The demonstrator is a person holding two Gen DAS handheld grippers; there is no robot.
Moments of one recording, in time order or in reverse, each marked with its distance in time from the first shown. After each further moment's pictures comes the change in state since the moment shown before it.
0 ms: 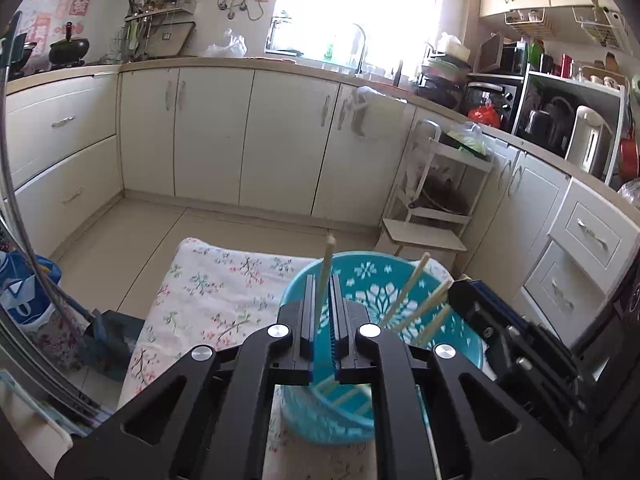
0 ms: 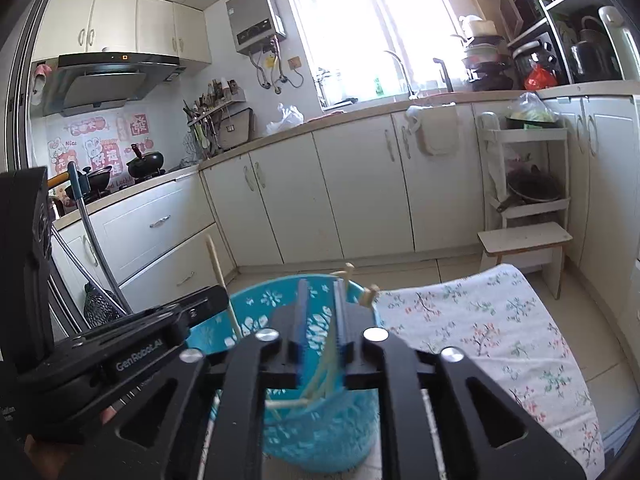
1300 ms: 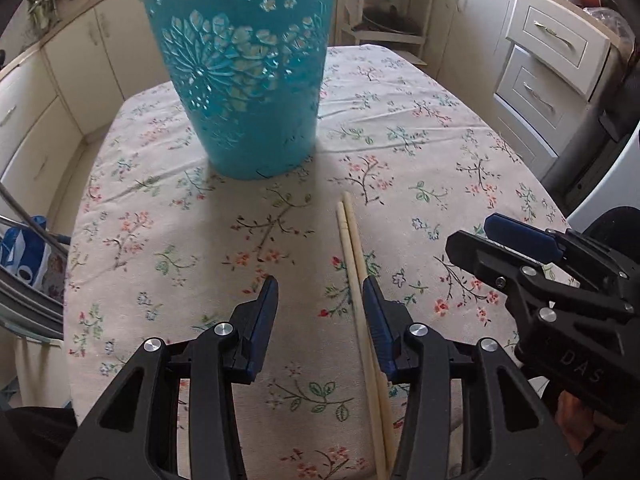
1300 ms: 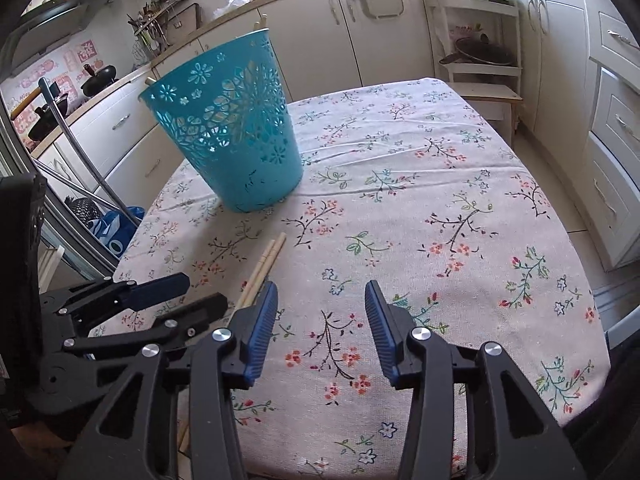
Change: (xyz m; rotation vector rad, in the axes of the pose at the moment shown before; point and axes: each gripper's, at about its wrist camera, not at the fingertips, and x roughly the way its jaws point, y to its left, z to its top) left arm -0.035 -0.041 -0.162 0.289 0.505 -0.057; right arm -0.085 -0.033 -0.125 0.093 0.474 -0.139
